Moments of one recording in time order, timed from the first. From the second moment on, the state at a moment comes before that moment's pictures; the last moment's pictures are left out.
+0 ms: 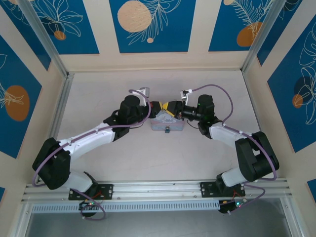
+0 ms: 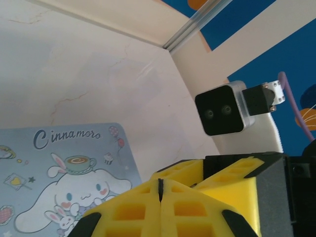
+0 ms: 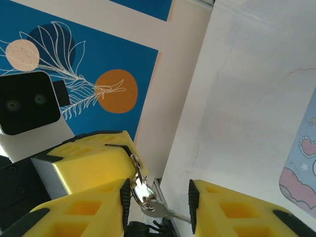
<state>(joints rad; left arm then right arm) -0.74 1.43 0.95 0.20 0.13 -0.76 0.37 1.46 0.69 0.62 -0.84 1.11</state>
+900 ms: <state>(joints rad) -0.76 1.49 0.95 0.30 0.12 -0.83 0.33 1.51 0.66 0.78 -0.90 1.20</state>
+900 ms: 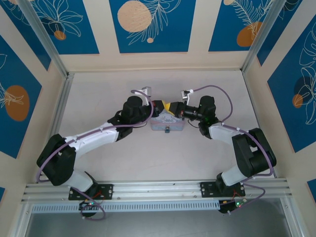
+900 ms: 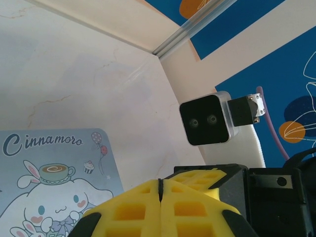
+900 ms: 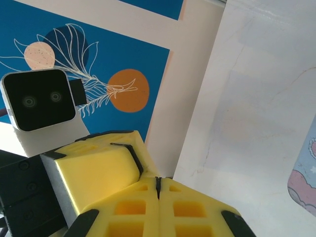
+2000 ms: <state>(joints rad) -0.76 1.40 1.14 -0.29 -0.07 -0.68 0.47 1.07 0.41 0.13 -0.60 1.03</state>
